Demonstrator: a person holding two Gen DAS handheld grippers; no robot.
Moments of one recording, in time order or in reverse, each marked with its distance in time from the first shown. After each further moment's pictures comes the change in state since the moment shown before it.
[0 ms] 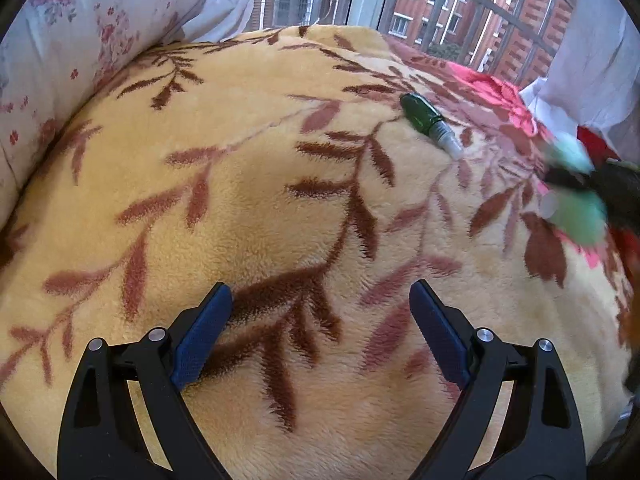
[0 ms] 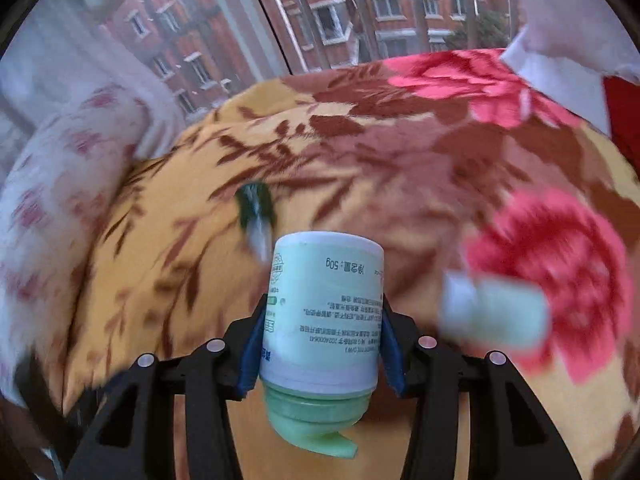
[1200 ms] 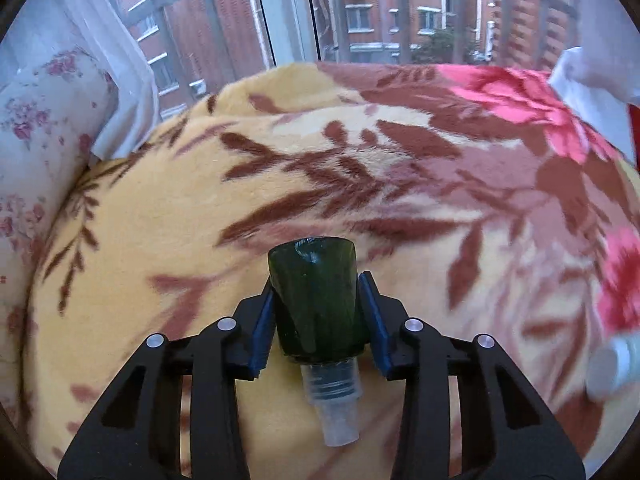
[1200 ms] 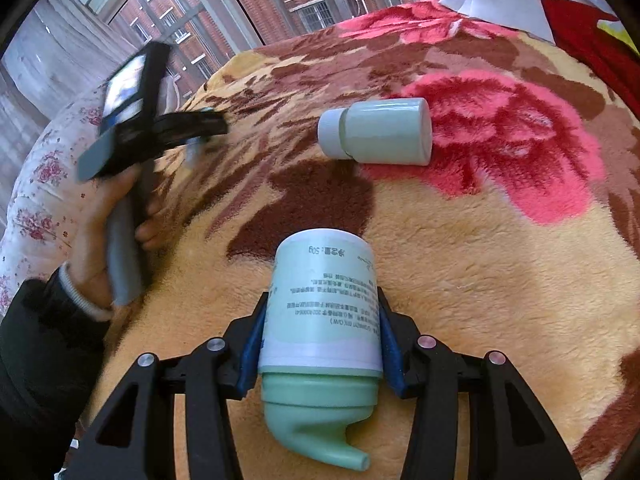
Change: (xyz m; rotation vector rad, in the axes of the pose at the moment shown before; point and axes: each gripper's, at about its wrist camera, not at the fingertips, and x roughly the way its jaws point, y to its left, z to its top) left arm 0.096 -0.118 0.121 0.188 -0.068 0.179; right arm -0.014 -0.072 -0.089 0.044 0.041 0.056
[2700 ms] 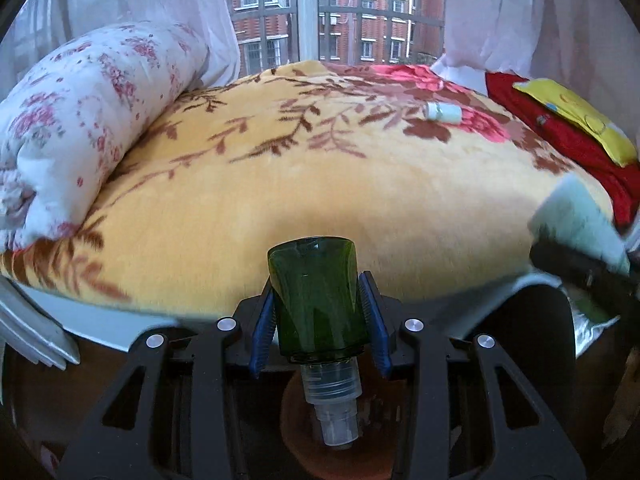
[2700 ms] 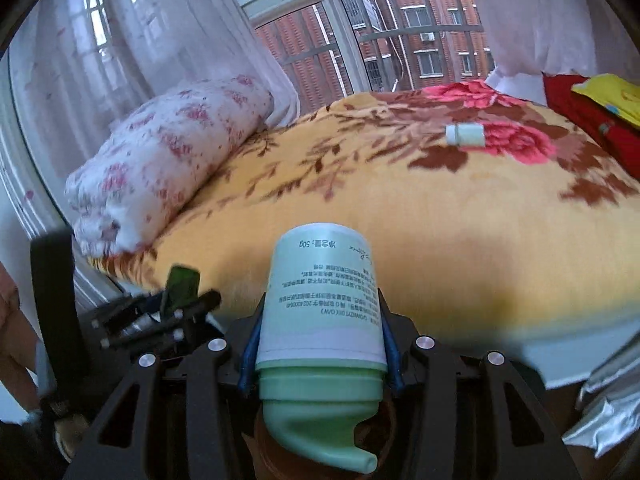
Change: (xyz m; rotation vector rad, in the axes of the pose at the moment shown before) left arm -0.295 0.075 -0.335 0.003 -0.101 -0.141; right arm -0.154 0.147 -0.228 -0.160 -0.234 0.076
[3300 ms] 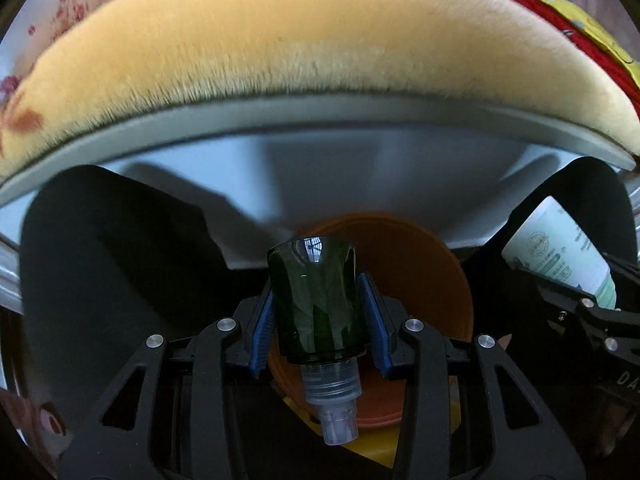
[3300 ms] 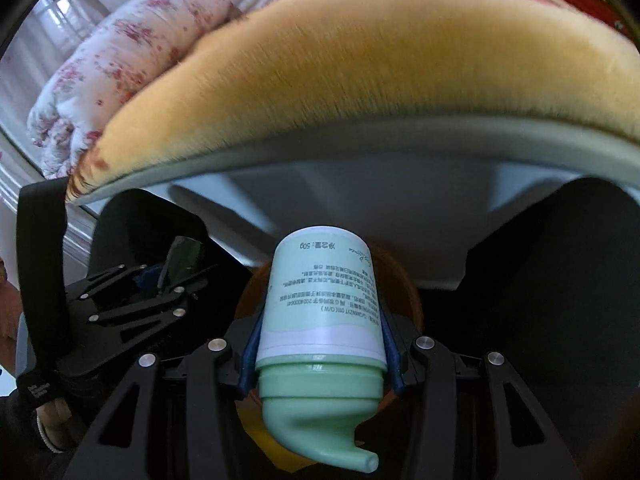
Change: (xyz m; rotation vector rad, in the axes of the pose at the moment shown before) left arm 0.089 0.007 -0.091 -0.034 0.354 -0.029; right arm 0.095 -0.009 -0.096 0.068 0.354 -0.024
